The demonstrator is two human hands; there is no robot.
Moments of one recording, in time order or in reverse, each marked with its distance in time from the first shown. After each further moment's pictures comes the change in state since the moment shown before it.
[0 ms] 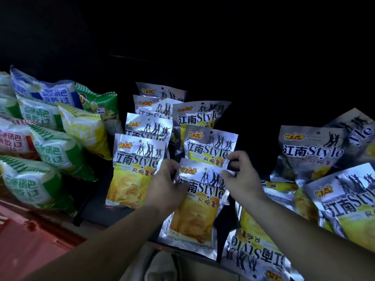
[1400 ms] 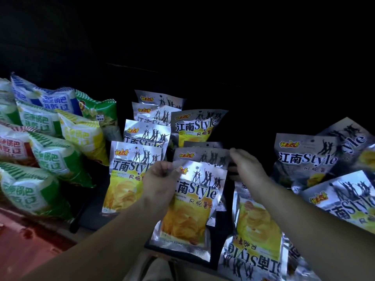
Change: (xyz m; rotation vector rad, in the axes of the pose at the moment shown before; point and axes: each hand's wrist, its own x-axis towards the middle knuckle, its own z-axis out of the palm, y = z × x) left_hand 0.011 0.032 0.004 -0.529 0.215 -0.233; right_hand 0.035 -0.029 -0.027 0.232 -0.062 0.232
